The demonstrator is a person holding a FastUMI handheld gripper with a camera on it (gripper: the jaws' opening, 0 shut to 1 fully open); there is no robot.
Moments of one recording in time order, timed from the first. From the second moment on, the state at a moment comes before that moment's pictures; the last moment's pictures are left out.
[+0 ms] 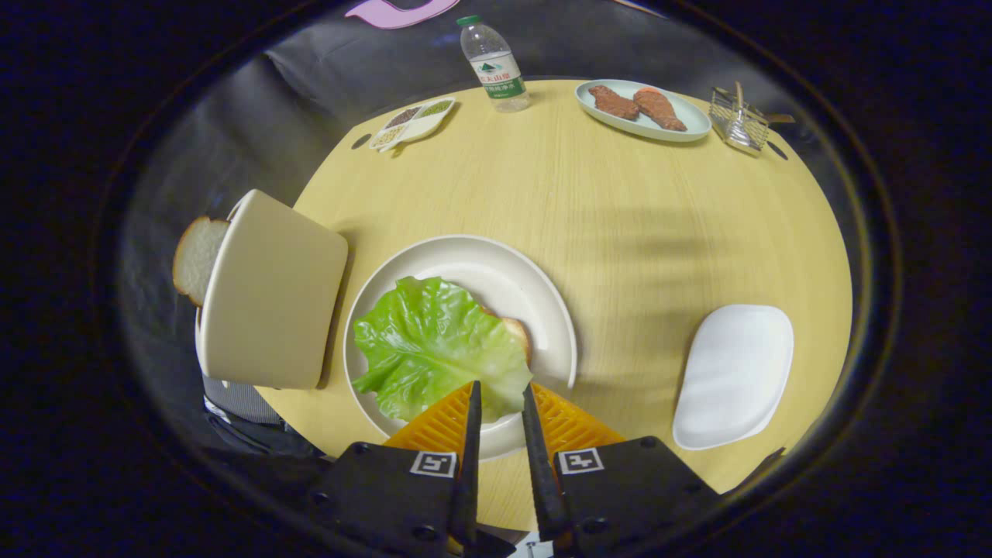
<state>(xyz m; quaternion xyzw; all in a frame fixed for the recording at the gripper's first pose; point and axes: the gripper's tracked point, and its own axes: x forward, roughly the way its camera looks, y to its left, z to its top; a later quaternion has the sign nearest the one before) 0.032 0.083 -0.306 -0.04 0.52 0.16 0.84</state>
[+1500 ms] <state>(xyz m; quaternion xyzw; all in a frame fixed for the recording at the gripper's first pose) -0.014 0.392 -0.166 0.10 0.58 0.31 0.75</state>
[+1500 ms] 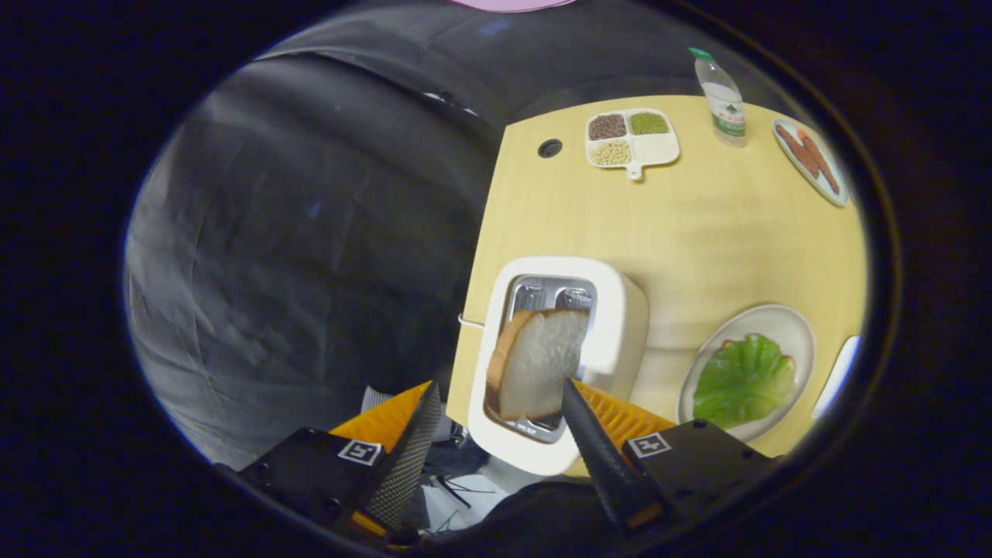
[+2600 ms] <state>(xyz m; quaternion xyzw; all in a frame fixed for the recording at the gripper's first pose) -0.007 0.360 -0.163 0.13 0.62 0.25 0.73</state>
